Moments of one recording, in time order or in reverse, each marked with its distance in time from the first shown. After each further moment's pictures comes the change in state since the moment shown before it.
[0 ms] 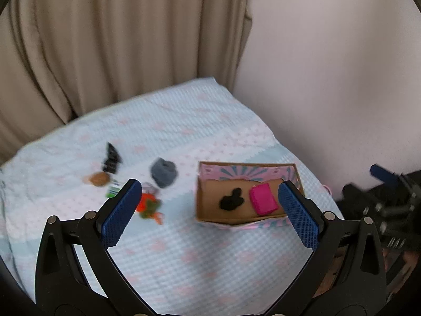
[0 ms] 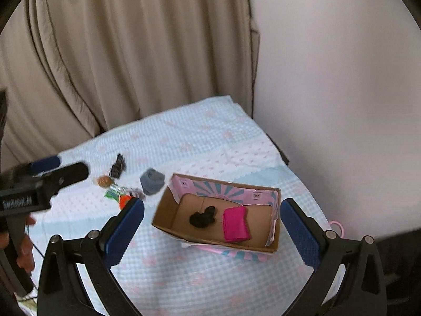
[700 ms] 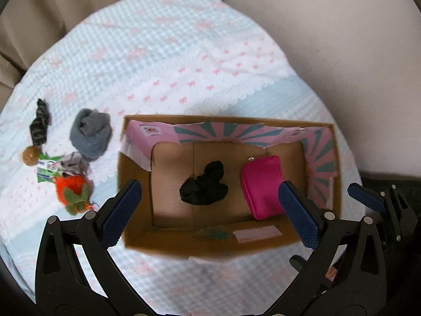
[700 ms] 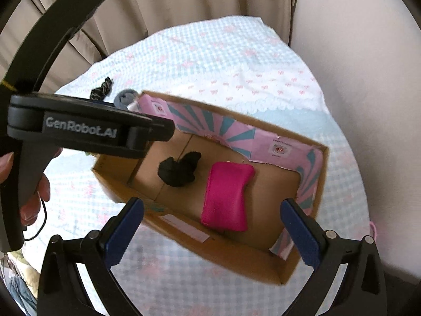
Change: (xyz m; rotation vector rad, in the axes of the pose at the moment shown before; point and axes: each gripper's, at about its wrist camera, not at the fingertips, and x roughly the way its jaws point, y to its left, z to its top) left arm 0.300 -0.081 -0.015 0.004 0.479 -0.019; right arm 0.218 -0.068 -0.059 -0.152 0.355 0.174
